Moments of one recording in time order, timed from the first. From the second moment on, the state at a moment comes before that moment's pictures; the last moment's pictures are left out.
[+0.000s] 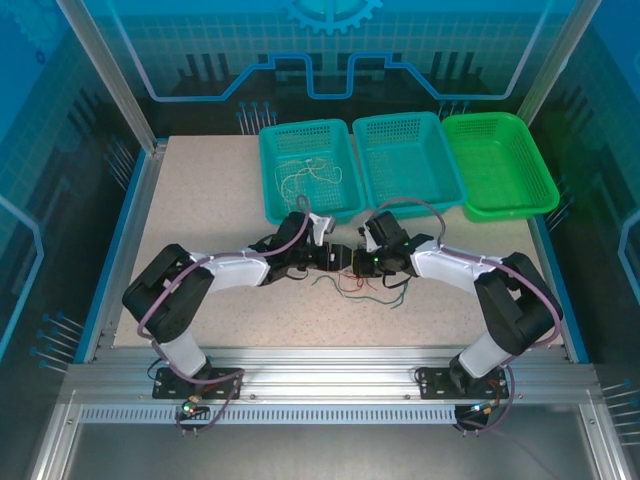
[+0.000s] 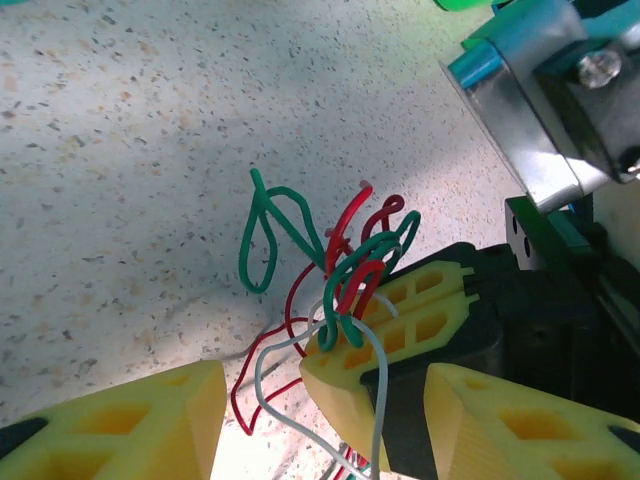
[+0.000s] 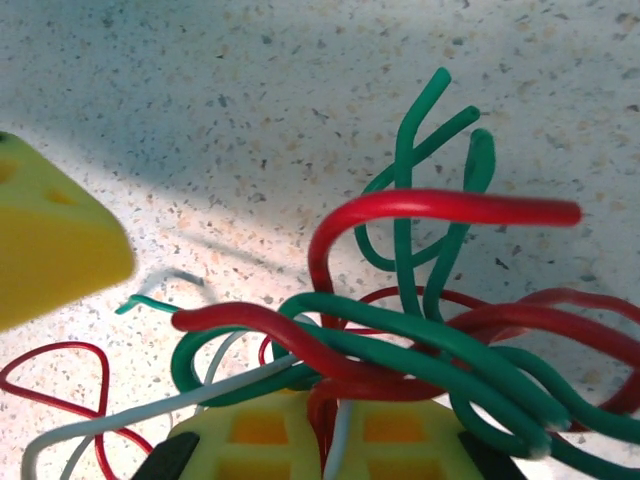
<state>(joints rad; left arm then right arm) -0.63 1.71 0.83 0.27 0.43 -0.62 0.57 1.58 0.85 -0.33 -0.22 0.50</state>
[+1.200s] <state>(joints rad) -0.60 0.95 0.80 -0.28 0.14 -0.50 0.33 1.45 0.71 -0.37 -0.06 0.59</state>
